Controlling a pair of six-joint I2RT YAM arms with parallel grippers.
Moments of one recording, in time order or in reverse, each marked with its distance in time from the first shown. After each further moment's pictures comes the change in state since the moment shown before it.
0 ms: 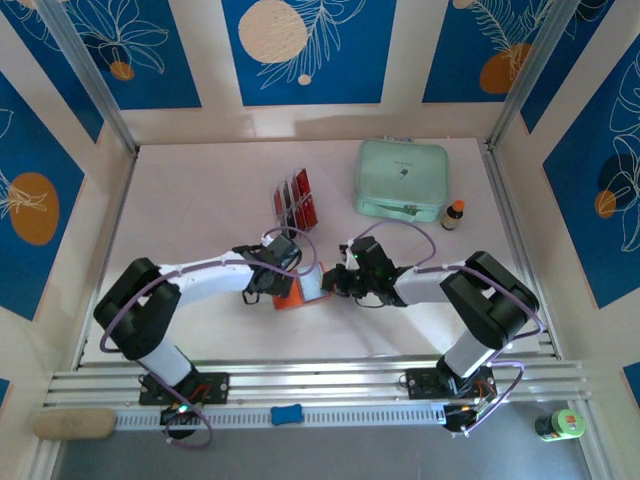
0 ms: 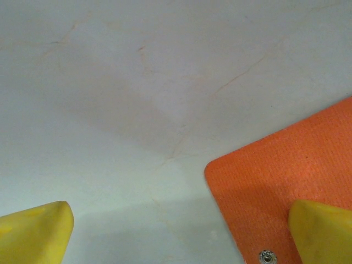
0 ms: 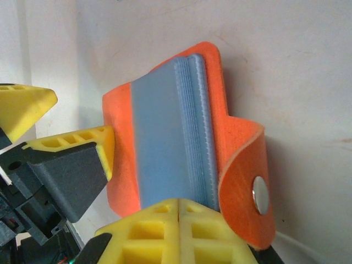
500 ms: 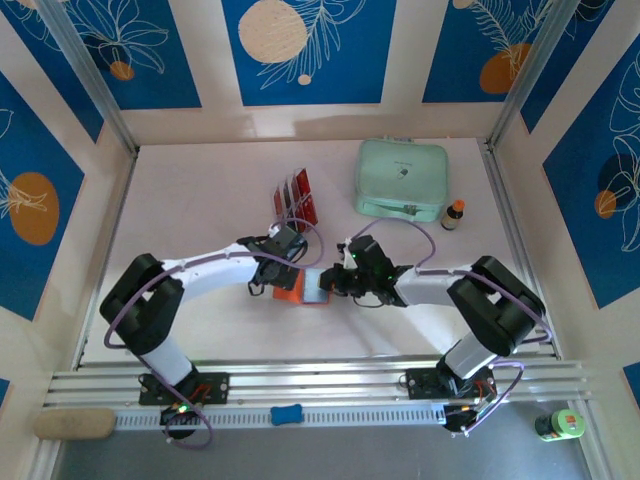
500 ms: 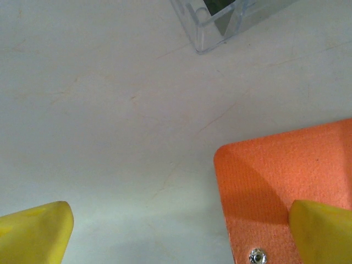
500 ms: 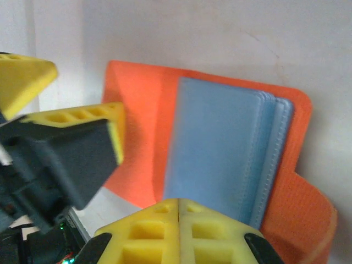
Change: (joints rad) left arm 0.000 0.035 0.095 -0.033 -0.010 0.058; right arm 0.019 -0.032 0.021 -0.055 0.019 0.001
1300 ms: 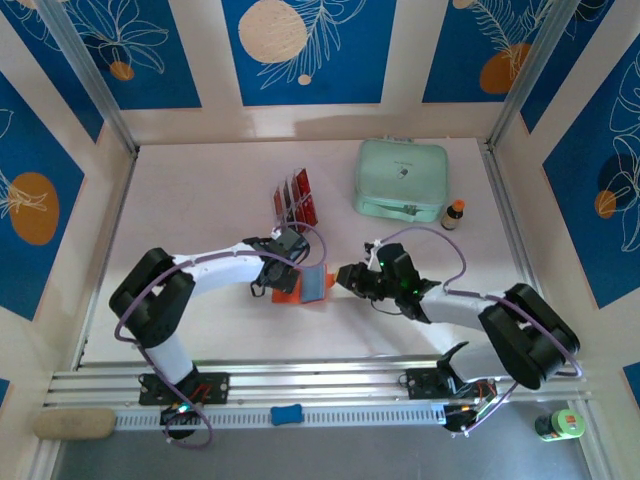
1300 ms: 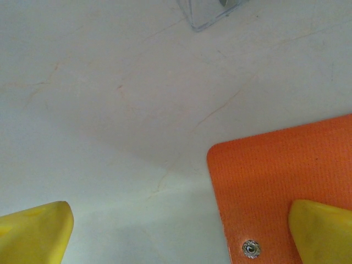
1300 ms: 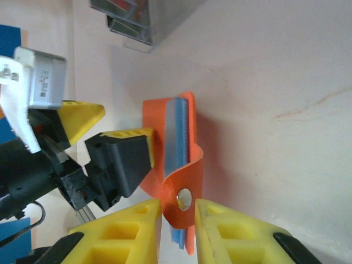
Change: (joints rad) left arm 0.000 0.061 0.011 -0.006 -0.001 0.014; right arm -0.087 -0.252 -0.187 0.096 0.027 0.111
